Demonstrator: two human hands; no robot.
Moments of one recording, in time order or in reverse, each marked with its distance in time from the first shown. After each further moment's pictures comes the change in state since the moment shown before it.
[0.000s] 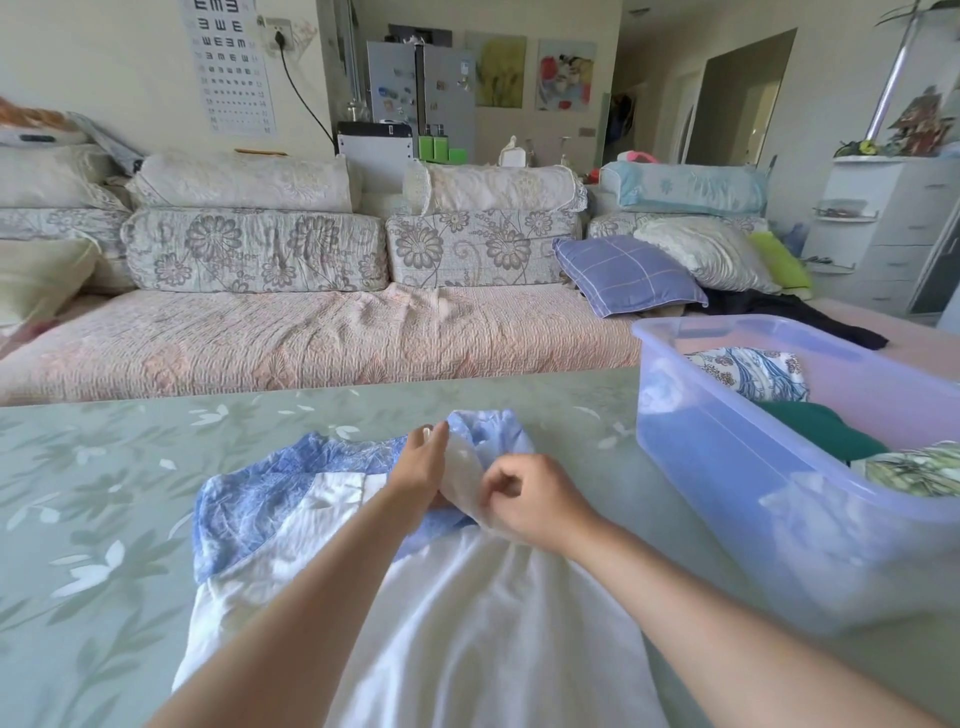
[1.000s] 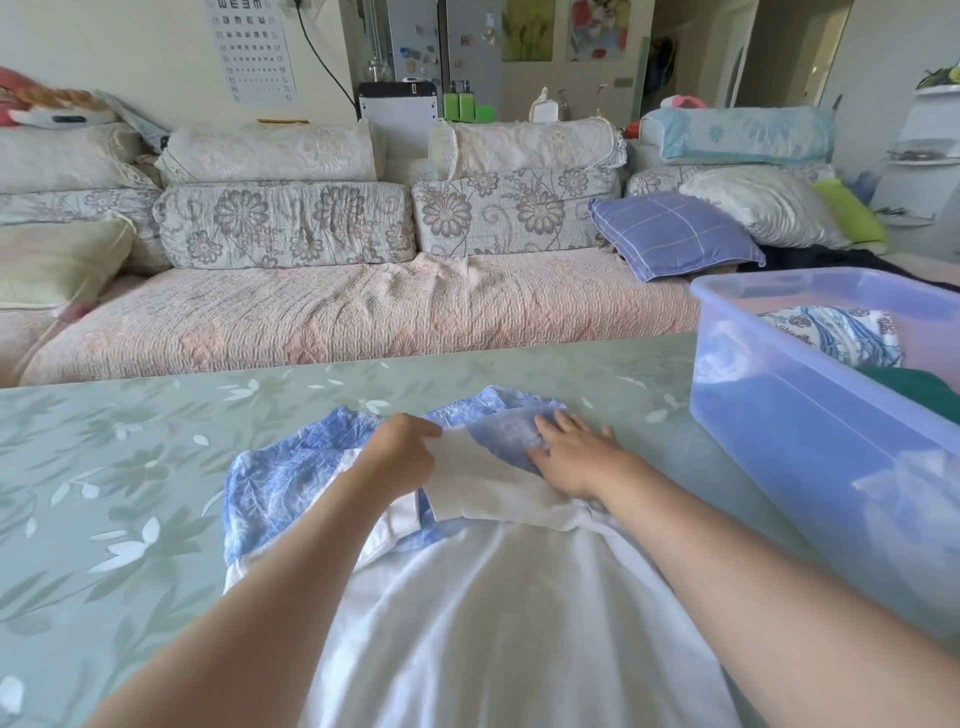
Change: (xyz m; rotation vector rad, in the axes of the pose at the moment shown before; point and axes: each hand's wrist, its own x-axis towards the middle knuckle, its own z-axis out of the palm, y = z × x) left_hand 0.023 -0.013 -0.057 0.887 0.093 0.194; right_hand 0.073 0.052 0.007 -0.798 -0.364 0.283
